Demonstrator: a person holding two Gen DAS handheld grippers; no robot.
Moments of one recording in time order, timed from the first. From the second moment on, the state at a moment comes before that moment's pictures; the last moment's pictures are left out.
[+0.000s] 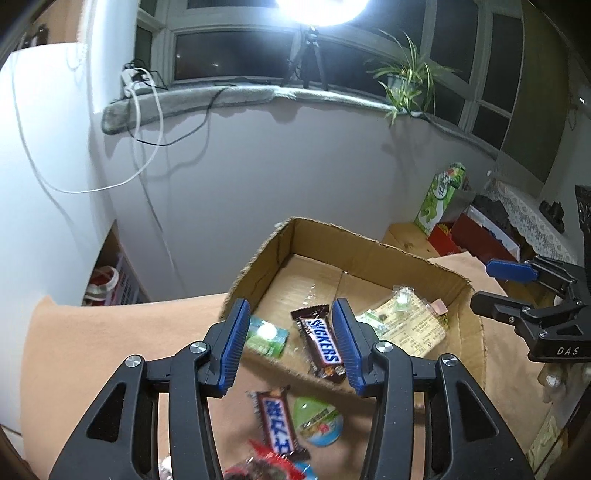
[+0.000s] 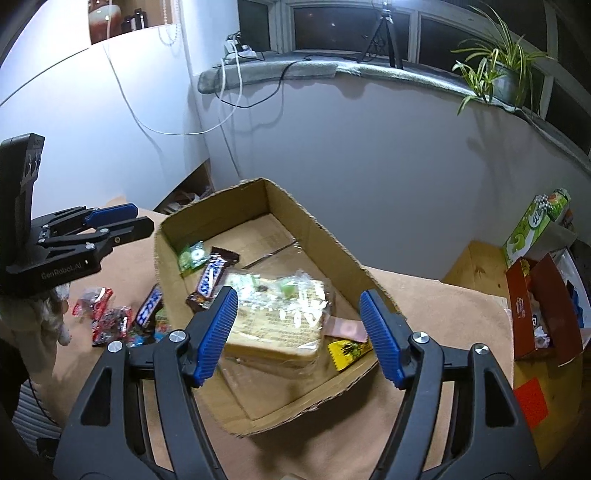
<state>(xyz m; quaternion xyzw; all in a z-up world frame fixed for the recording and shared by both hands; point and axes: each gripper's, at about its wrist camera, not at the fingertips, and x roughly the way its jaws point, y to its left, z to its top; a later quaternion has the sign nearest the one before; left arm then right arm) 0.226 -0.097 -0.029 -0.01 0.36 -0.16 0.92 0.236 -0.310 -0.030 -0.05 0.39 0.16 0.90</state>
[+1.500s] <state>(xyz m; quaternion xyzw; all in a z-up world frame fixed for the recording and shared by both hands) 0.083 0.042 -0.049 -0.06 0.36 -0.10 0.92 0.119 -0.178 -0.054 -0.05 0.41 0.31 0.86</state>
